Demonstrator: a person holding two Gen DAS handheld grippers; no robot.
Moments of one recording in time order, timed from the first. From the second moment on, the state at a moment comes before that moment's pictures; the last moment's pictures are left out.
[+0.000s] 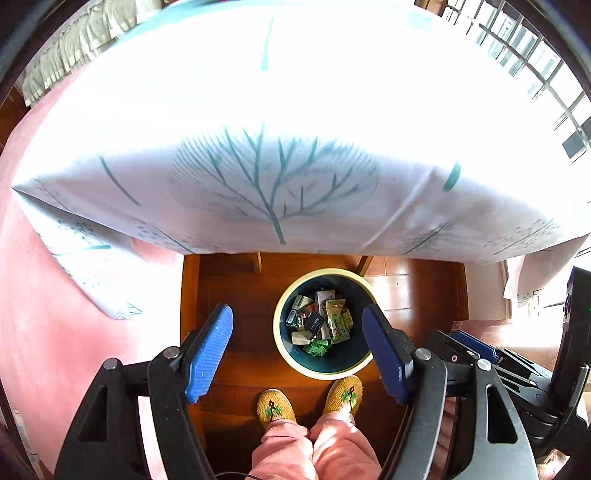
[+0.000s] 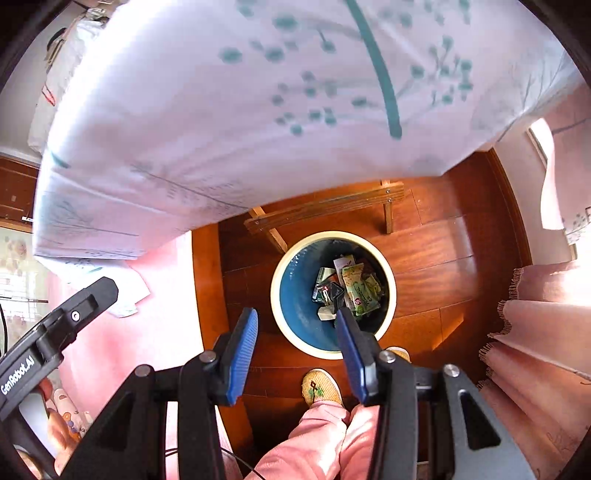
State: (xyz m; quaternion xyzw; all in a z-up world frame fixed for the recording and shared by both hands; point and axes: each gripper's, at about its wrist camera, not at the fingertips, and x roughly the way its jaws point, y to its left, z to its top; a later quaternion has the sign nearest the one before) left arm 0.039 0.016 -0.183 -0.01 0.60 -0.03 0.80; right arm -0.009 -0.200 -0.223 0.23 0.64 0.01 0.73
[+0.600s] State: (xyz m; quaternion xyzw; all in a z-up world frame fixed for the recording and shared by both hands) left arm 0.017 -0.007 0.041 0.12 0.47 -0.02 0.88; right arm 0.014 -0.216 -0.014 0.17 0.51 0.08 0.84
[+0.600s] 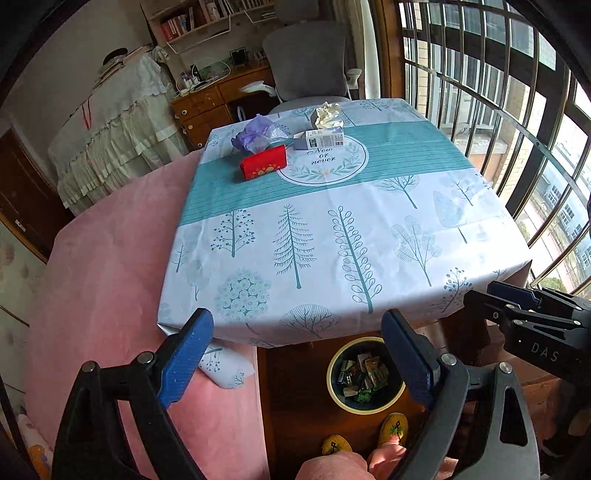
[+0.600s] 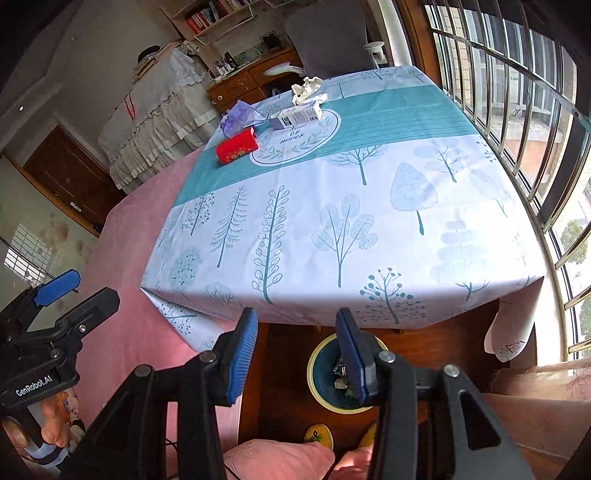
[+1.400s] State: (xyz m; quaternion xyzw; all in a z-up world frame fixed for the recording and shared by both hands) left arm 0.224 0.088 0.058 0.04 0.50 -0.07 0.86; right arm 0.177 -0.193 0.035 0.19 0.44 0.06 0.87
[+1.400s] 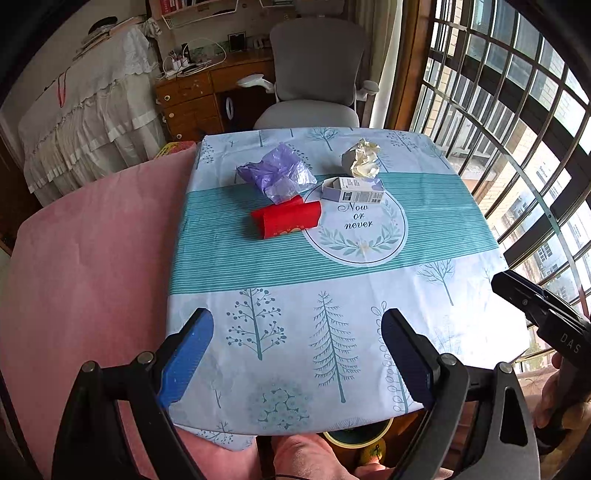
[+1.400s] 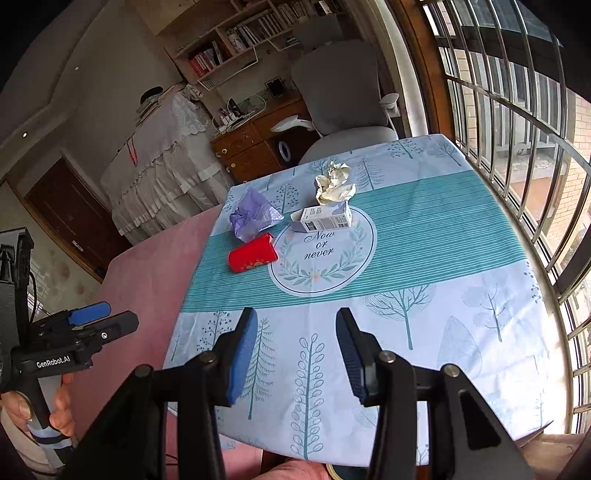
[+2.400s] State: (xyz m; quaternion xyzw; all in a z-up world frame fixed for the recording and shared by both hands) left arm 0.481 0.077 -0.134 0.14 0.64 -0.29 0.70; right arm 0.368 -0.120 -0.063 0.25 0.53 -0.09 0.81
